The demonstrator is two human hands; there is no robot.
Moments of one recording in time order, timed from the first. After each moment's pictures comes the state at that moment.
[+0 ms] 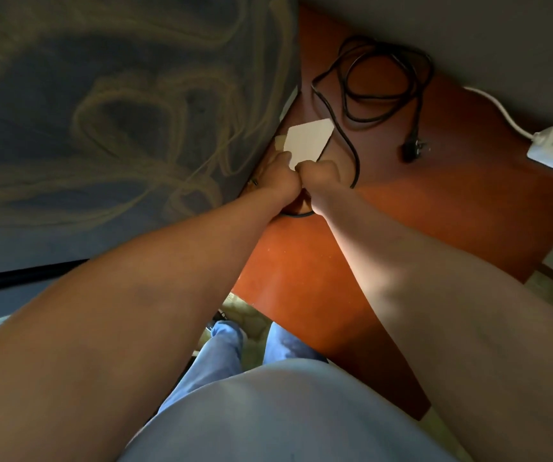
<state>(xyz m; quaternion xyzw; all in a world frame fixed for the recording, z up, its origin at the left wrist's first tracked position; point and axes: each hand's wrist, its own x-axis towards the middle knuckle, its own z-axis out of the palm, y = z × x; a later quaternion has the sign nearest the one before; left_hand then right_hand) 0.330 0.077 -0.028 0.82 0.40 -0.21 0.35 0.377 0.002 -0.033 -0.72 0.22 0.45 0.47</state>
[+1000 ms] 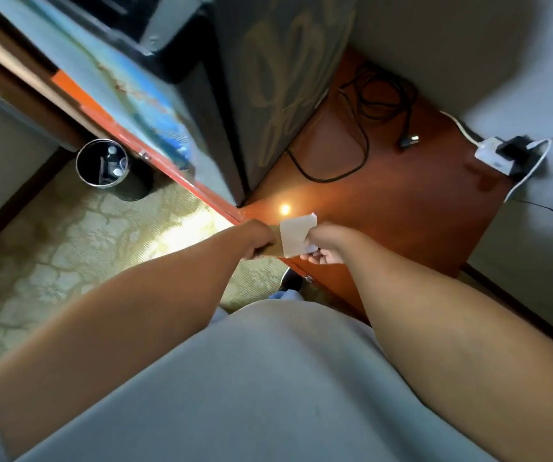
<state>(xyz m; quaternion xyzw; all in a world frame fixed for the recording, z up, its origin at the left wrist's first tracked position) 0.072 0.072 0.034 0.56 0.50 -0.33 0.57 0.162 -0.064 0.087 -0.75 0.06 0.62 0.23</state>
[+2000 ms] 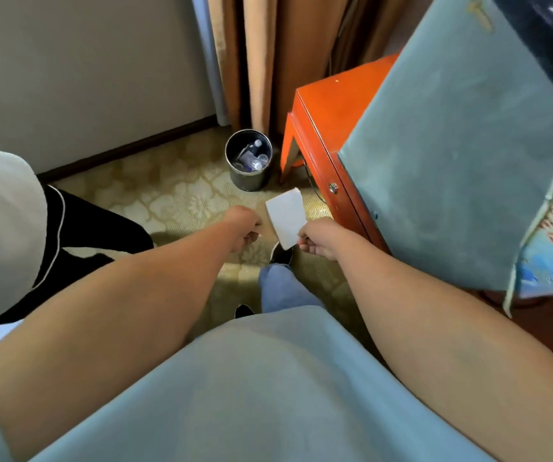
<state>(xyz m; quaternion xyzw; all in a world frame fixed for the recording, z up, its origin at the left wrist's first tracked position) -0.208 0.425 0.042 0.35 0.68 0.00 0.65 -0.053 0.332 0.062 -0.77 -0.04 0.60 0.23</state>
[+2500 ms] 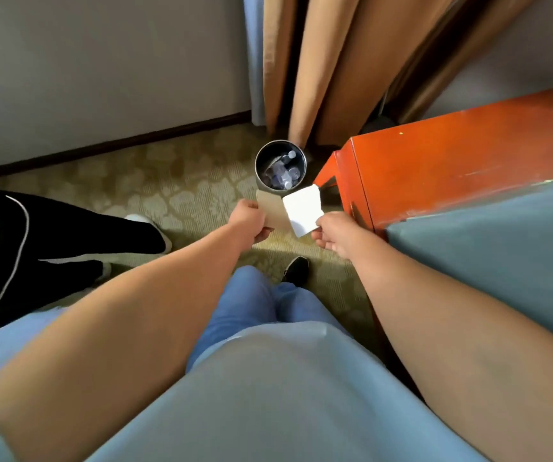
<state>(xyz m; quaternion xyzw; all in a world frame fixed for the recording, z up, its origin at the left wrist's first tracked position) -0.182 0.604 0.016 0.24 0.73 0.07 0.64 -0.013 0.549 0.019 -0.78 -0.05 0.59 0.19</state>
